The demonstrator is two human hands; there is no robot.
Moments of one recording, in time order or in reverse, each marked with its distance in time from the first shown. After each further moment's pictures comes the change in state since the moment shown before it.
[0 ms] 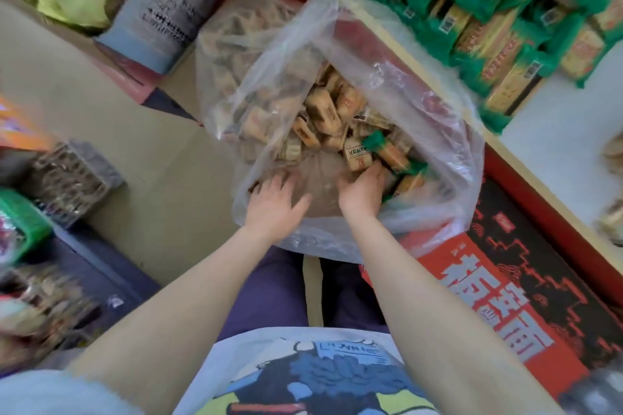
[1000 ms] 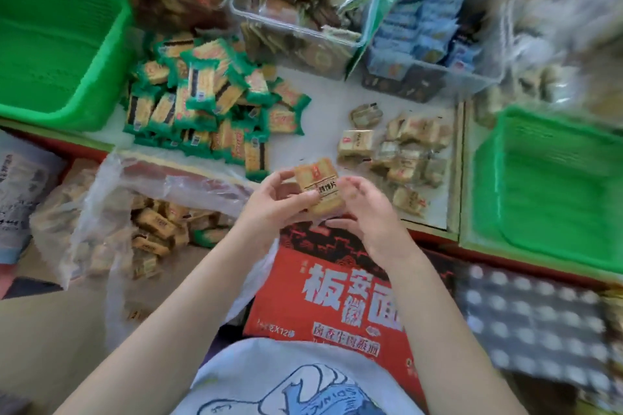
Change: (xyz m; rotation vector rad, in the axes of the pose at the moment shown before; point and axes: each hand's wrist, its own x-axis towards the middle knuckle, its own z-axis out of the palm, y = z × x) left_hand -0.114 0.322 -0.090 -1.237 -0.366 0.416; right_hand -0.088 0.110 -0.351 1.031 -0.165 -0.213
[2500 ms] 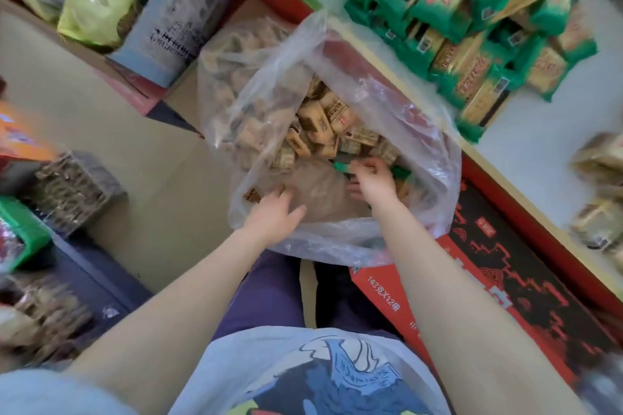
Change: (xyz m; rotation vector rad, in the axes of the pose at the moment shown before) left_hand -0.057 -0.171 -0.286 1.052 0.253 -0.514; right_hand 0.150 0.207 0.222 -0.563 -0.009 0.463
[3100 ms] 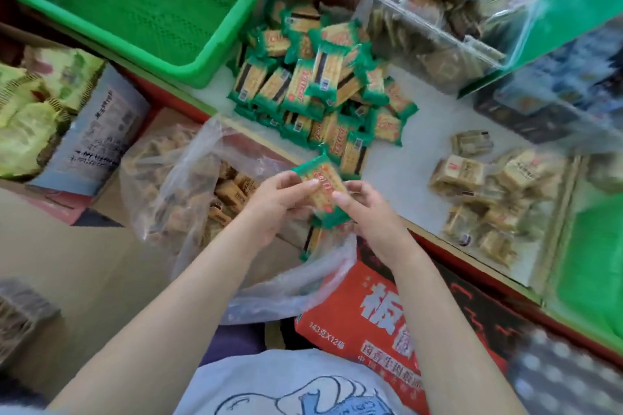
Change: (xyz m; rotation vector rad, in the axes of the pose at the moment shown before) left_hand -0.048 0.198 -0.097 -1.133 -0.154 0.324; right_hand -0.120 -0.052 -0.152 0.129 -0.117 -0.386
